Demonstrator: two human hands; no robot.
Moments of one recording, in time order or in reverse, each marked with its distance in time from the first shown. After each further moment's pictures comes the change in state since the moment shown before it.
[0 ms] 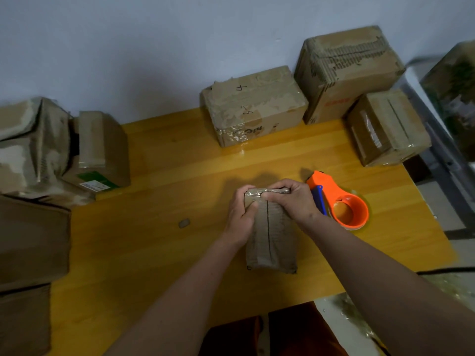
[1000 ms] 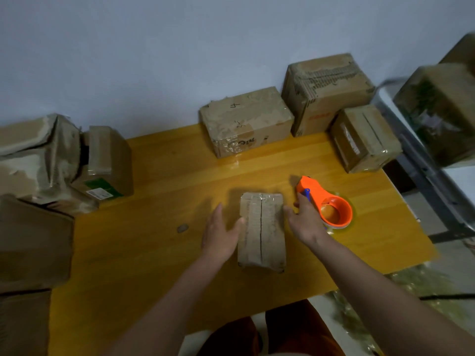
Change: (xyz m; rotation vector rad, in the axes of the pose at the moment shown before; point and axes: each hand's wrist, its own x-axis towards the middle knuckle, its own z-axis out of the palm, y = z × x) left_hand -0.049 0.009 -0.027 0.288 0.020 -0.269; right_hand -0.049 0.014 -0.024 -0.581 0.194 0.035
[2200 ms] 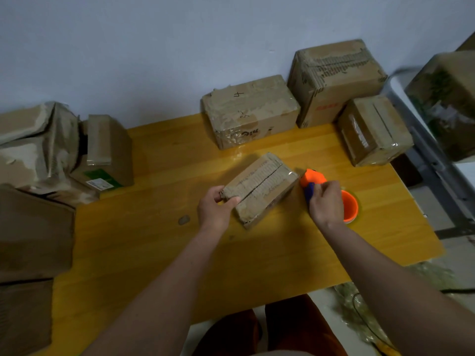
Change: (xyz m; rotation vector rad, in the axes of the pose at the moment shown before) left_hand 0.032 0.017 -0.007 -0.296 0.274 0.007; right_hand 0.028 0.014 -0.019 0.070 0.324 0.102
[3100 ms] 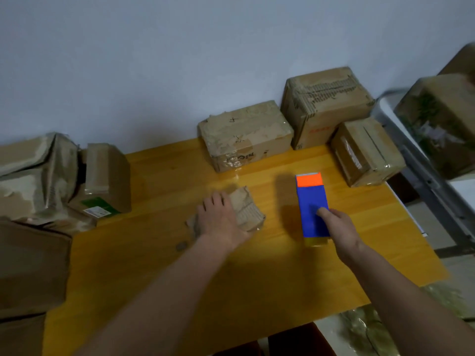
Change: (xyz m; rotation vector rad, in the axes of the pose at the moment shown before) left_hand 0.014 0.039 0.005 1.310 -0.147 0.383; right_hand 0.003 -0.003 -0.038 0.363 -0.304 0.223
